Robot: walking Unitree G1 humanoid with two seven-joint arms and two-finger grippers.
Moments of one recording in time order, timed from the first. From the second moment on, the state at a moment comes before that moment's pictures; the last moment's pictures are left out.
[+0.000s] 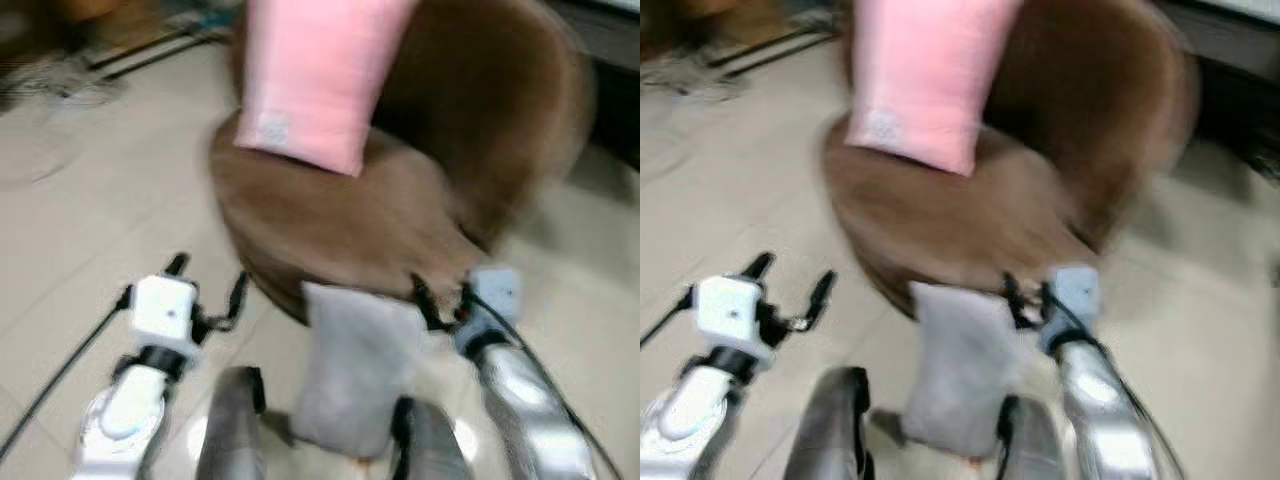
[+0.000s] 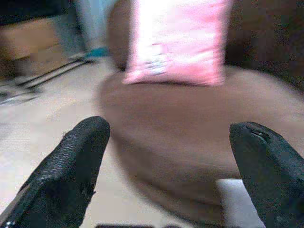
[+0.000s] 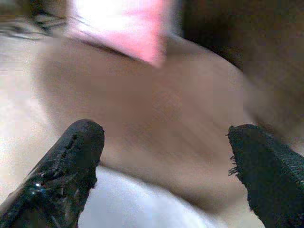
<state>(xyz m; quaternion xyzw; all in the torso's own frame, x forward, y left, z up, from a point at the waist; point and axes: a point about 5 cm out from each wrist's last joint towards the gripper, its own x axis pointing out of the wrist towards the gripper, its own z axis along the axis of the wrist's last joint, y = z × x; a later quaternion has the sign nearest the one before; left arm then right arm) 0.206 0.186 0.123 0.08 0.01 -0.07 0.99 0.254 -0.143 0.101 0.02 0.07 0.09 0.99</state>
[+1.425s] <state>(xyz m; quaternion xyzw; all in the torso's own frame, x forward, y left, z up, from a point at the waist) 0.177 0.155 0.121 0.09 0.06 -0.28 0.95 0.326 -0.133 0.049 -0.13 0.24 0.21 0.94</state>
